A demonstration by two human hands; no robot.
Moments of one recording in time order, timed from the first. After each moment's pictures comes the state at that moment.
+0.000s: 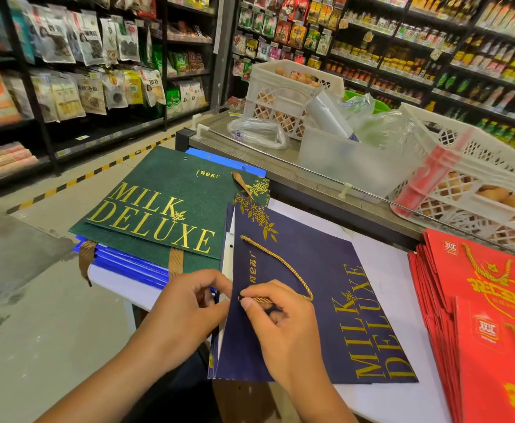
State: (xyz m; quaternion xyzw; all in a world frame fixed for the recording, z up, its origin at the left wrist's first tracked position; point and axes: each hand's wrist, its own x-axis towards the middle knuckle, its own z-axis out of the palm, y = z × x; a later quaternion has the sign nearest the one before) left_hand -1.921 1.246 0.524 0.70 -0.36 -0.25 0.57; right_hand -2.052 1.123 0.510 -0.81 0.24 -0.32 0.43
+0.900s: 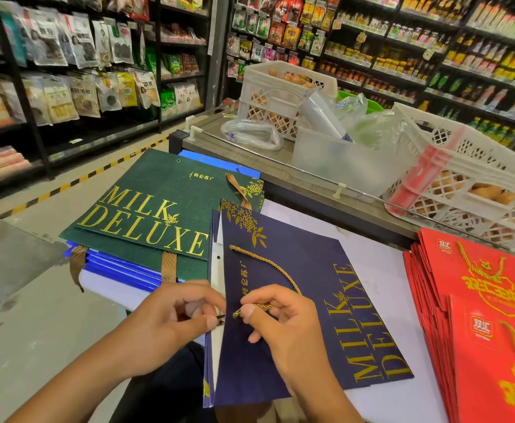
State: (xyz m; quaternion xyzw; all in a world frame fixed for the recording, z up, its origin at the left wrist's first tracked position) left_hand -1.899 1.259 0.516 0.63 -0.46 -0.32 0.54; right_hand -2.063 1.123 0.532 -0.73 0.25 -0.27 0.58
